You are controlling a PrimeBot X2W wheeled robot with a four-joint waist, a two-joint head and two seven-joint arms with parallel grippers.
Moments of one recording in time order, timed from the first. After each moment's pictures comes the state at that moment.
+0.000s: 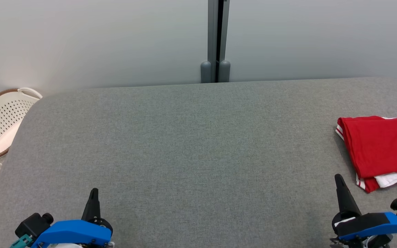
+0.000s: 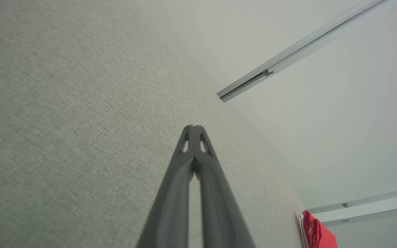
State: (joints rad) left arm -0.03 0.11 -0.10 0.31 -1.03 -0.01 -0.06; right arm -0.05 -0.05 -0.07 0.28 0.87 0.13 -0.05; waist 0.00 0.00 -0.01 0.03
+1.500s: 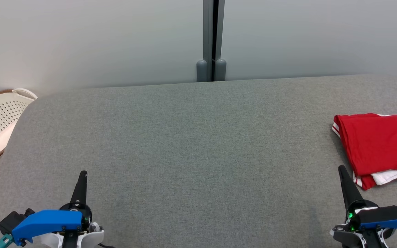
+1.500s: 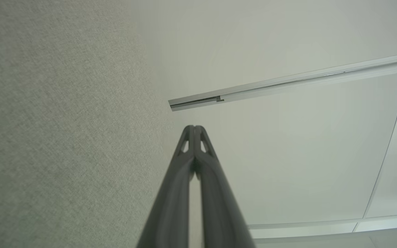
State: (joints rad) left arm -0.08 0.07 0.04 0.27 -1.40 -0.09 0.05; right arm -0.09 -0.05 -0.10 0.26 1.34 0.13 0.05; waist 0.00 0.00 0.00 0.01
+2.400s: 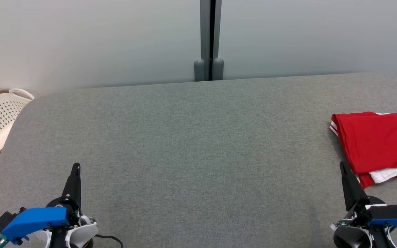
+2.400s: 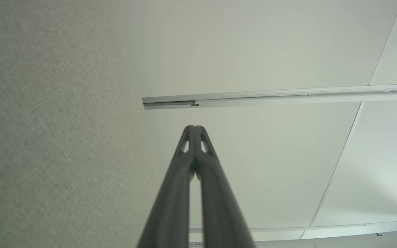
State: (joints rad) left arm -0.10 0.06 0.10 0.25 -1.56 -0.12 0.10; right arm -0.10 -0.05 -0.11 0.25 1.55 0.13 0.10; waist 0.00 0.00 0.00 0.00
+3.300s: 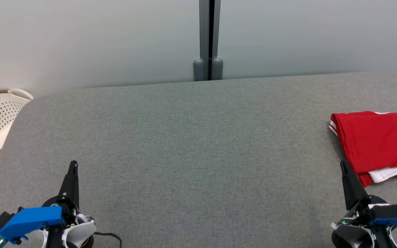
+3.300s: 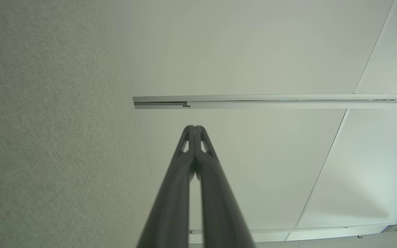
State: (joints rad) left arm -0.10 0.05 0.12 0.25 -1.61 -0.13 0.11; right arm -0.10 -0.05 -0.11 0.25 1.61 0.13 0.11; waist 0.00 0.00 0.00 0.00
